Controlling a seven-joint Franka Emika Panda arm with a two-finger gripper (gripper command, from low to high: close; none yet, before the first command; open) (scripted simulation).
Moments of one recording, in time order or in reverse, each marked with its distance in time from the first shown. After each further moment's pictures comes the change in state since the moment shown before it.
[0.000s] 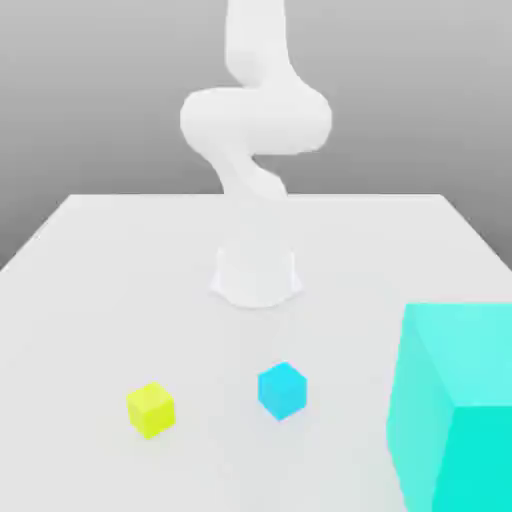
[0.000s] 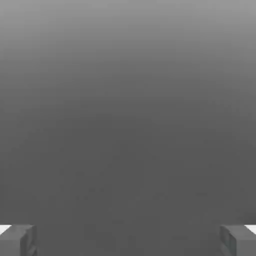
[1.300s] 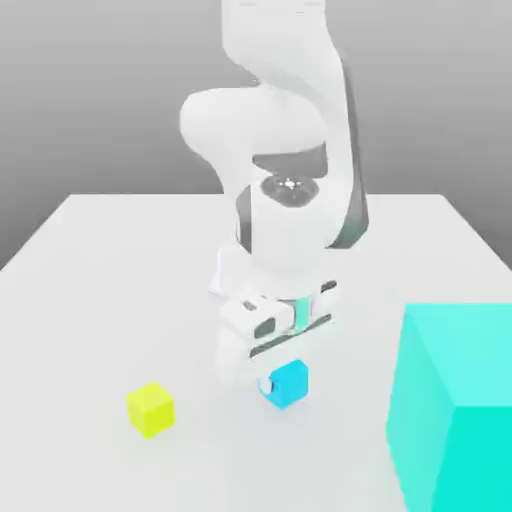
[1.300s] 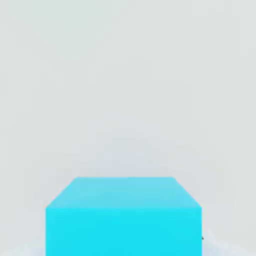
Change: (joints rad) arm 0.115 0.774 -0.017 -0.587 -0.012 0.635 -0.475
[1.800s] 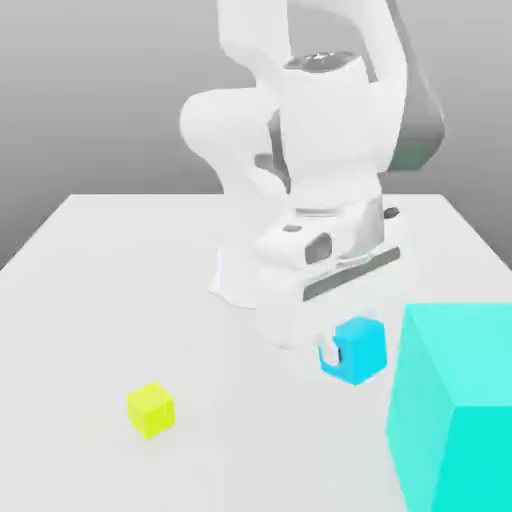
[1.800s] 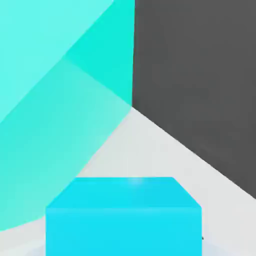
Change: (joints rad) arm 0.176 -0.168 -0.013 0.398 0.313 -0.347 -0.256
